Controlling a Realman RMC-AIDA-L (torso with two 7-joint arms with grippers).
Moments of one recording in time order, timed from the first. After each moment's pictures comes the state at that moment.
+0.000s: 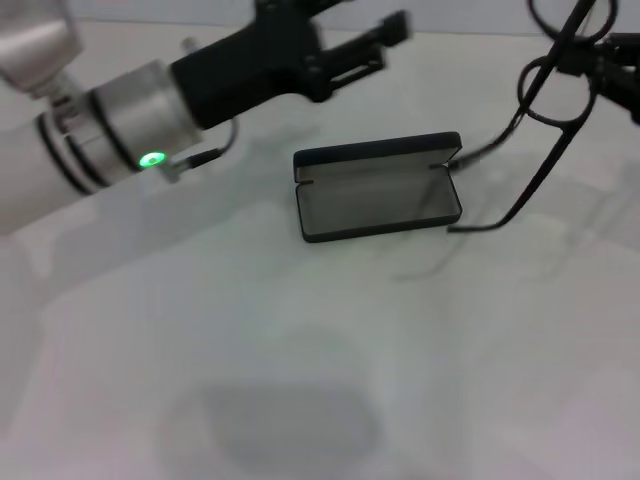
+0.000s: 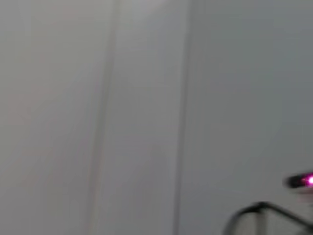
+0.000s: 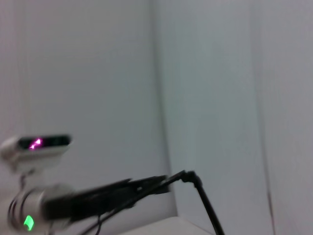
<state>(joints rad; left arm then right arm) -0.85 -2.05 2.84 -0.11 -0.70 1.61 -0.83 0.57 1.95 -0.71 -0.66 -1.64 -1.60 1.42</state>
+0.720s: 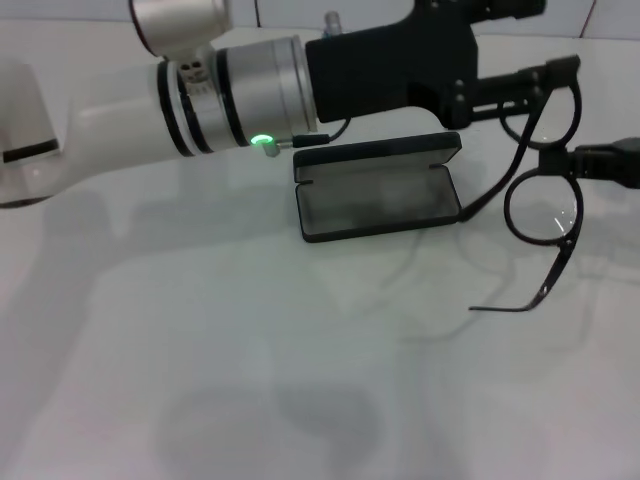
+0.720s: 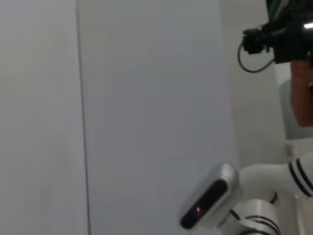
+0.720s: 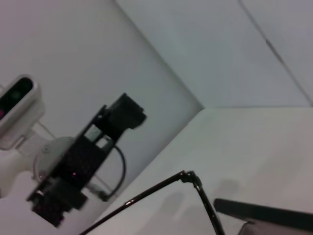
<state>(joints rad) -1.04 -2.09 2.84 -0.09 -0.54 1.60 -0.78 0.67 1.86 -0.71 -0.48 -1.92 -1.69 1.83</state>
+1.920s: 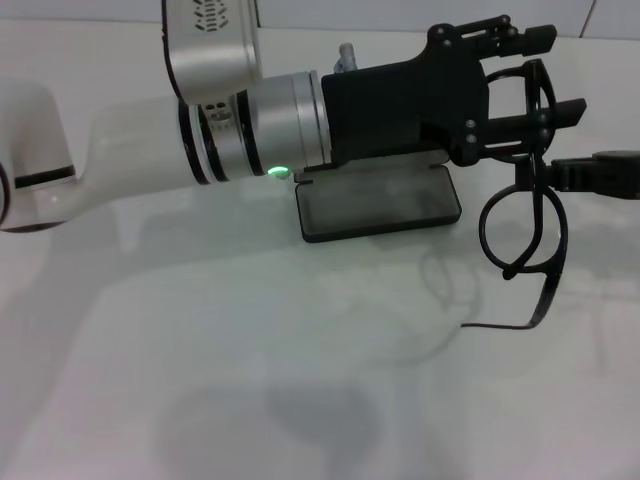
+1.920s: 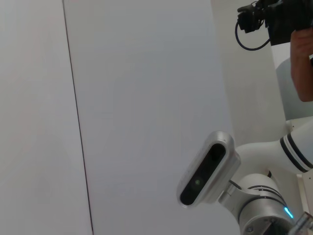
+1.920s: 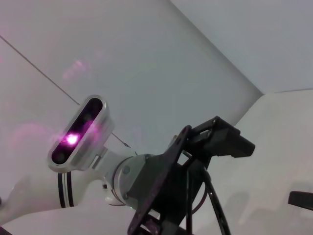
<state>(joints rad) -1.01 -2.09 2.83 -0.03 -0.50 1.53 -0.66 0.71 1.87 -0.70 -0.44 -1.91 -1.83 1.88</state>
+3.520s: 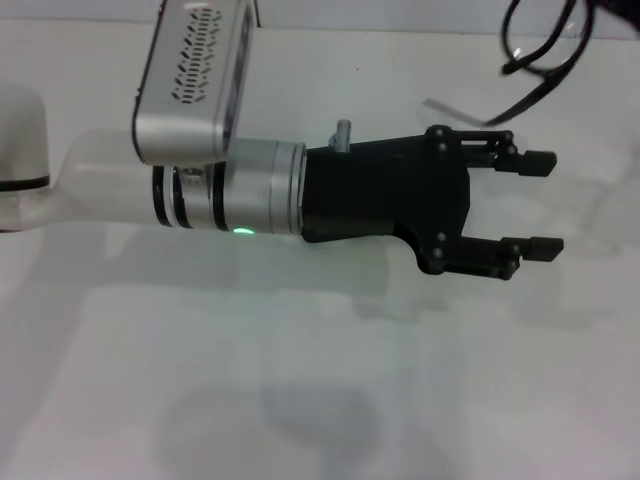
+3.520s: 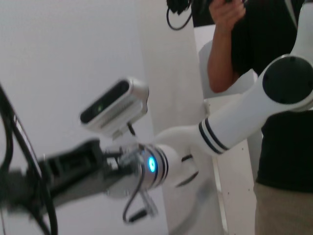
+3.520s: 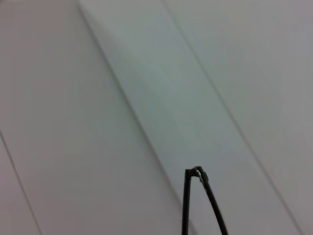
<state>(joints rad) -0.99 -2.09 2.83 -0.07 -0.27 1.69 -0.67 0.65 1.97 -0.55 -0.52 -1.60 -1.70 1.58</state>
